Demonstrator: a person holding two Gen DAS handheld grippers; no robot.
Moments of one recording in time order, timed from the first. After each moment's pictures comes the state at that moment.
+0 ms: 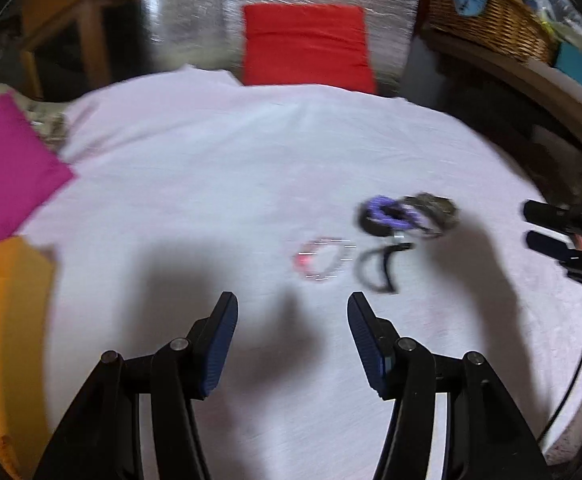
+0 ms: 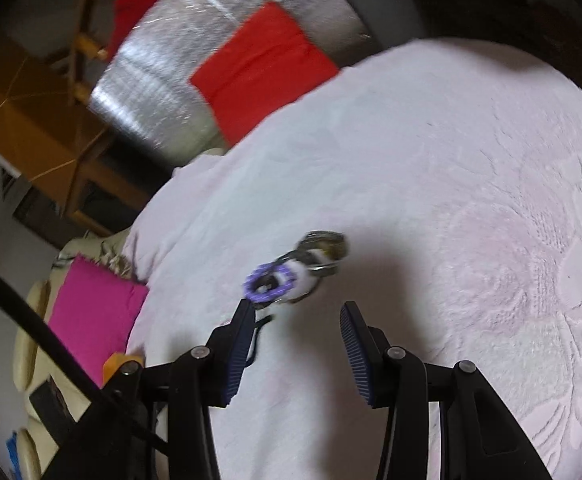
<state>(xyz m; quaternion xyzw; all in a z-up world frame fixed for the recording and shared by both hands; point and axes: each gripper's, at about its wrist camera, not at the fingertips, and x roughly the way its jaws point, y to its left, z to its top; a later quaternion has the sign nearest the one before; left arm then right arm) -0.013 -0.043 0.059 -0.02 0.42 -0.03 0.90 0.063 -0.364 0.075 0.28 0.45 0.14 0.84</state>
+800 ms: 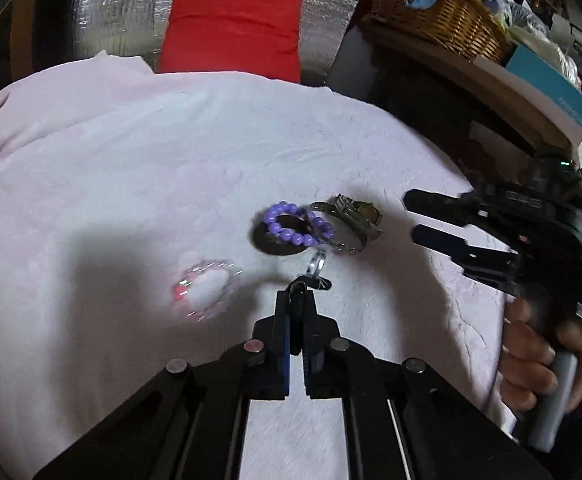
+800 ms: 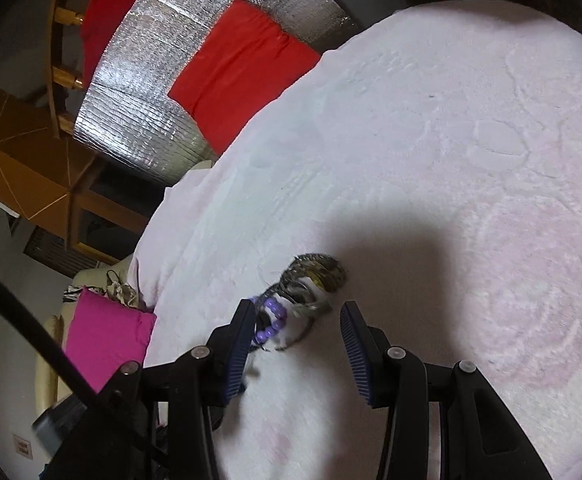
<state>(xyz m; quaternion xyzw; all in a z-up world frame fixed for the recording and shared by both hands) 0.022 -0.072 0.052 -0.07 0.43 -0.16 0.88 0.110 -0.359 0.034 0.34 0.45 0.14 0.81</state>
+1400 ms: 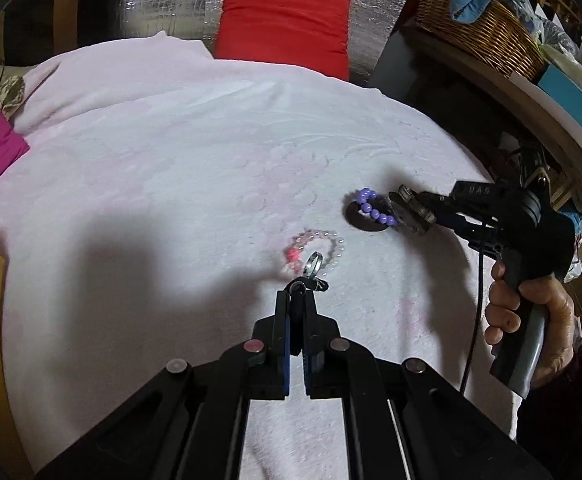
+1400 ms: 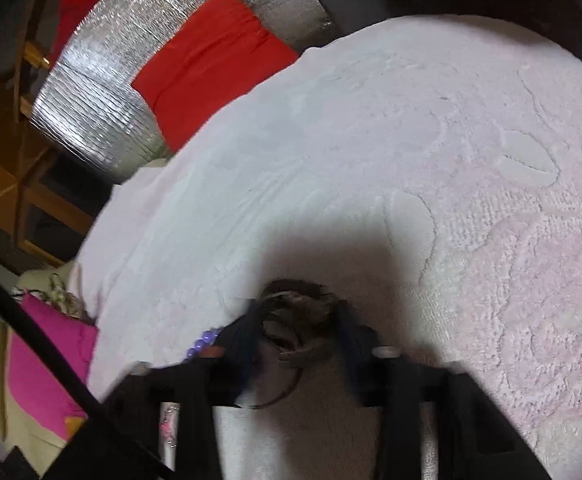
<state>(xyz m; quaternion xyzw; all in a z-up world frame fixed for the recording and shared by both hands) 0.006 -0.003 0.049 -0.08 0.45 -0.10 0.88 0.146 -0.311 0.014 0.27 0.47 0.05 0.84</state>
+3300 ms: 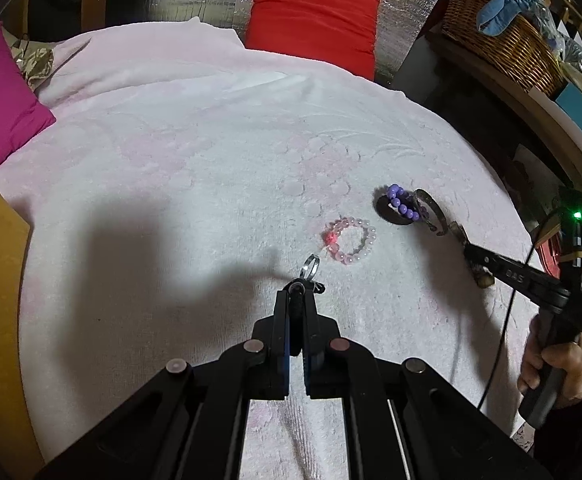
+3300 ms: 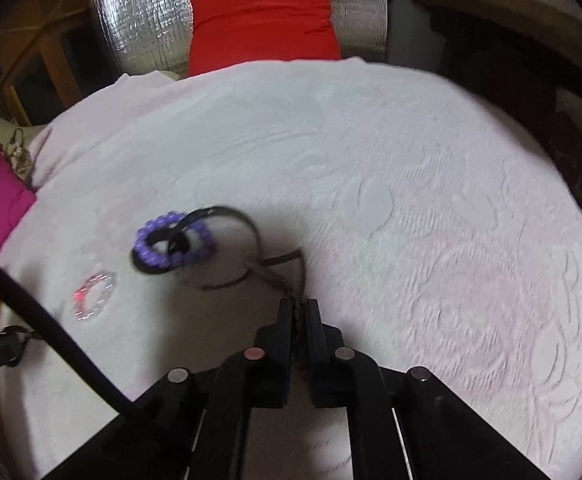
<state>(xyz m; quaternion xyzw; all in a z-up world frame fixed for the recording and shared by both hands) -0.004 0.017 0.047 -0.10 0.47 -0.08 0.87 0.087 -0.290 0.033 0.02 0.49 0.06 0.87</state>
